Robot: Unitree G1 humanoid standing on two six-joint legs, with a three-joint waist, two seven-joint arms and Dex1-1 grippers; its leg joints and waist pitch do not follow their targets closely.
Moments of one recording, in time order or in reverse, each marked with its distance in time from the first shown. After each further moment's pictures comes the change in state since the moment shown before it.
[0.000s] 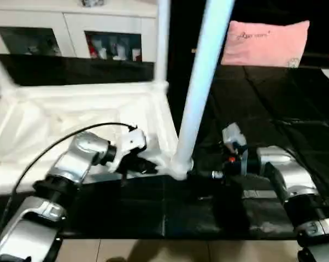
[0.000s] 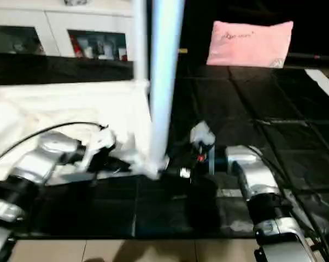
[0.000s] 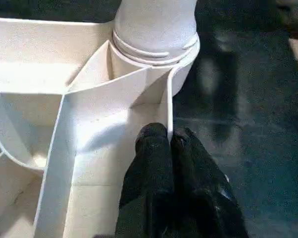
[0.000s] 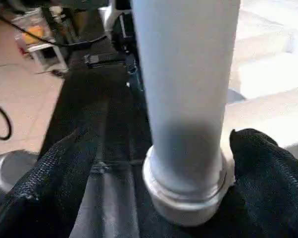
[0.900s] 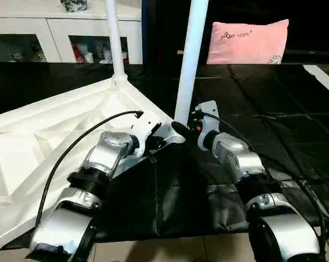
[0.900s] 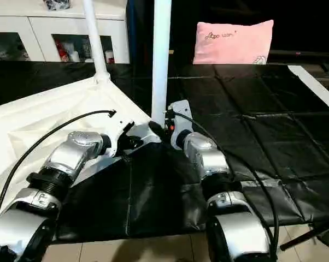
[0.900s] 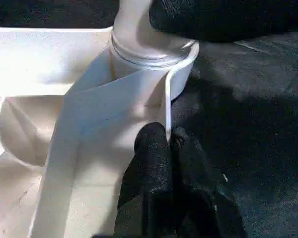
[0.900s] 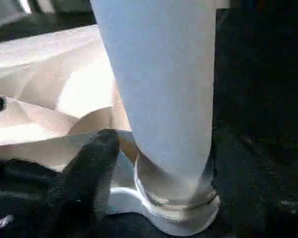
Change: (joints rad) left arm -0.099 -0.268 0.146 0.145 0.070 0.235 0.604; right arm -0.181 0.335 -0.195 0.281 -0.077 0.053 -0.853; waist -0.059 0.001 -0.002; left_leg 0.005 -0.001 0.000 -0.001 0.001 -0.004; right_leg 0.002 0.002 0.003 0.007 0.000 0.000
